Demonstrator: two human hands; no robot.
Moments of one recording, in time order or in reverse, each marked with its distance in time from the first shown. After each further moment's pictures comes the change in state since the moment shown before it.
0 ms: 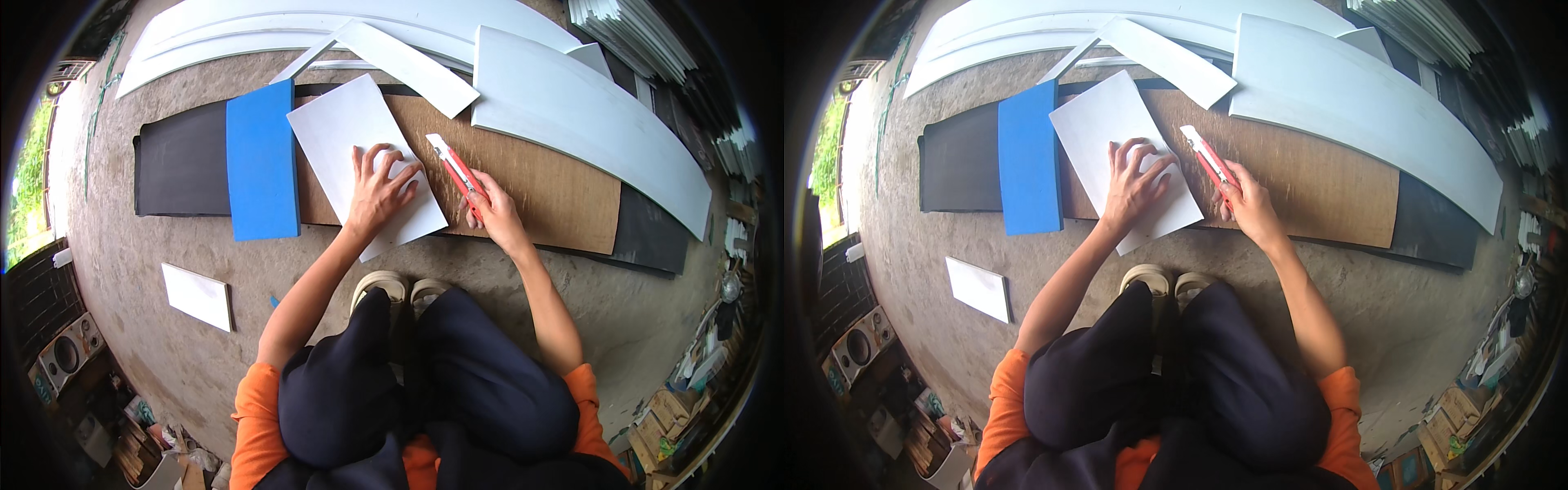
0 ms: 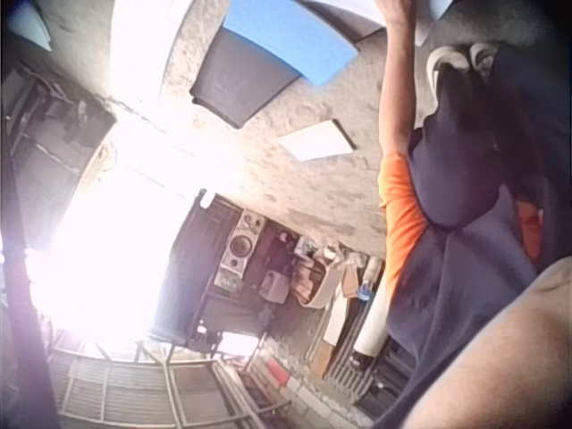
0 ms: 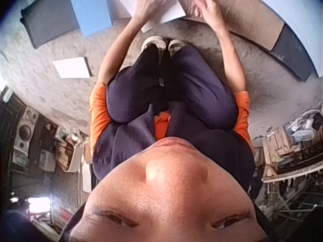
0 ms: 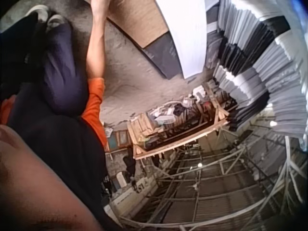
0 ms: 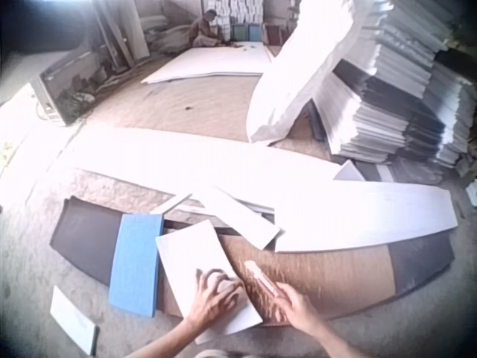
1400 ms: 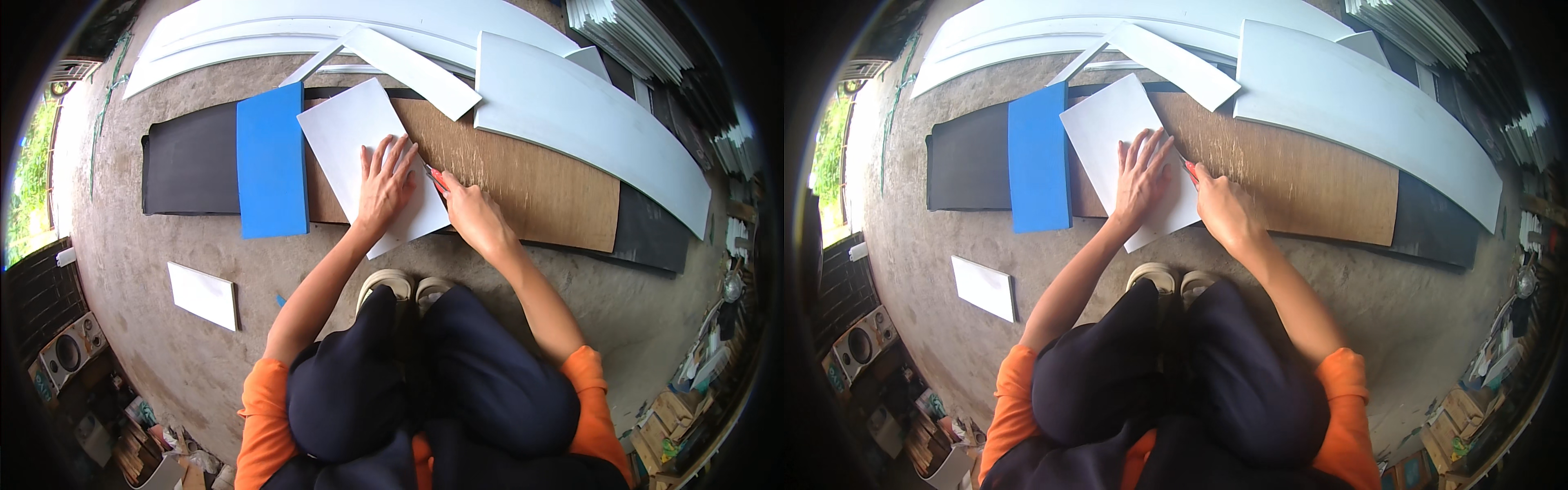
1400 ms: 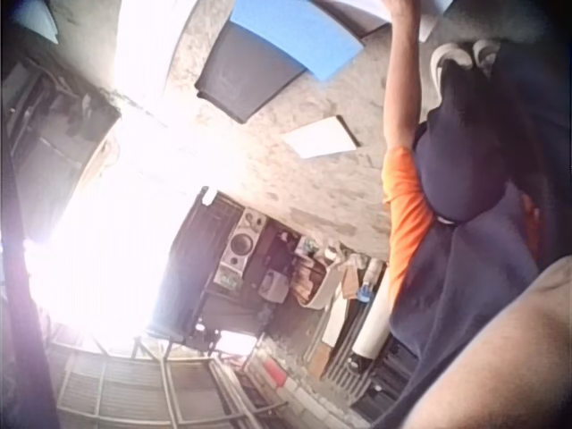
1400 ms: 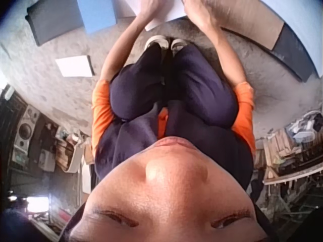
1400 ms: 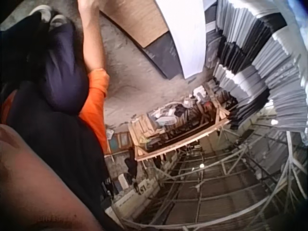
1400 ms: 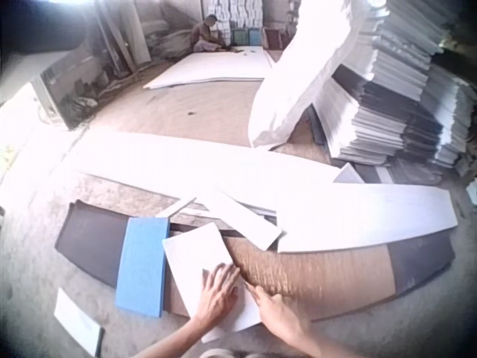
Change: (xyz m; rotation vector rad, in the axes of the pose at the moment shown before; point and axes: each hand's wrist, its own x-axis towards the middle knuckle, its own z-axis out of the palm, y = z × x) left_hand 0.000 0.002 -0.002 0.003 -0.030 -0.134; right_hand 0.003 -0.040 0.048 -0.975 0.064 -0.105
